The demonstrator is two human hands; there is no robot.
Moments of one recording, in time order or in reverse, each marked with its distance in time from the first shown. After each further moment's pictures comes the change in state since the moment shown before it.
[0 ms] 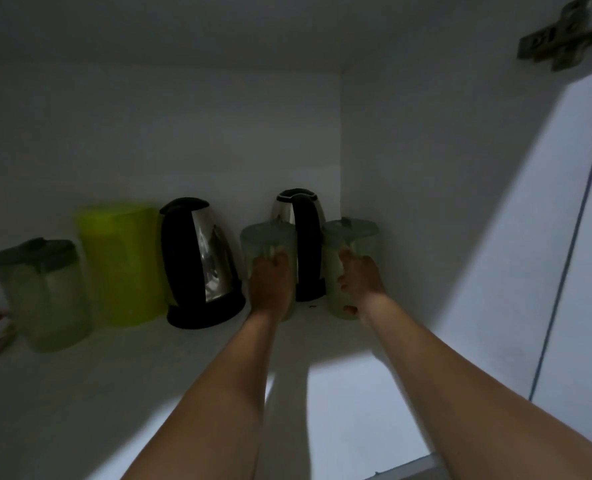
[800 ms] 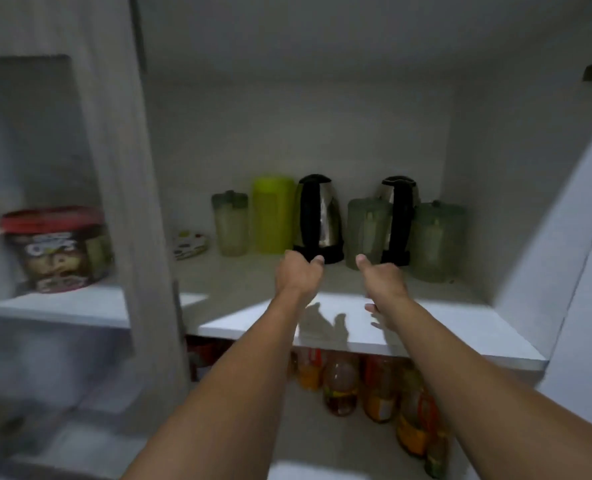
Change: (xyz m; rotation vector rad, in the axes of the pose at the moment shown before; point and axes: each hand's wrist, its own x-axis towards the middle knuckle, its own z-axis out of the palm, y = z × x) left_hand -0.196 0.021 -0.160 0.330 0.227 -0.122; right_hand -0.203 0.026 0.005 -0.208 -0.341 -0.033
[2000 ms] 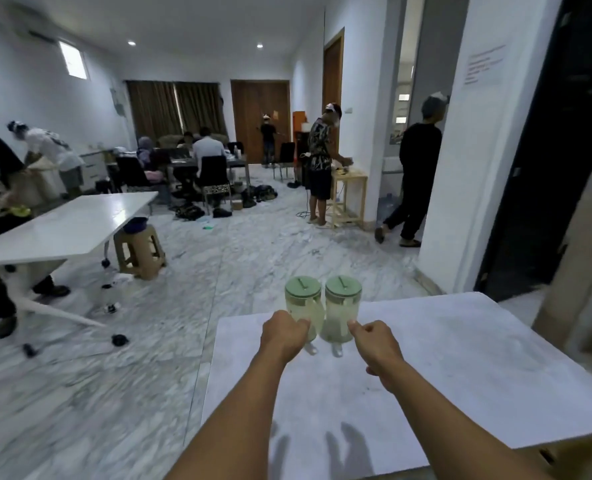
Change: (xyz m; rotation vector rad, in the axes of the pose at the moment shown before) left_hand -0.608 -0.378 -0.712 0.168 0.877 -0.888; right_hand -0.831 0.096 0.469 -0.361 -1.303 -0.294
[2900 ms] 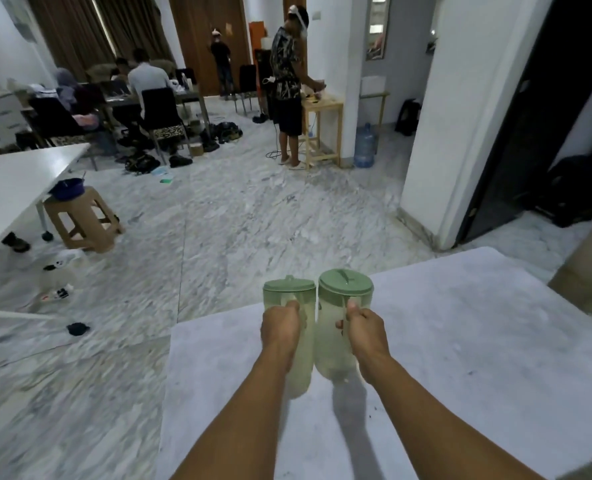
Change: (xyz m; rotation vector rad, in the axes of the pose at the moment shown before) left_hand 0.180 0.012 0.093 -0.391 -0.051 -0.284; right_hand 0.167 0.014 0.057 0.264 0.123 0.230
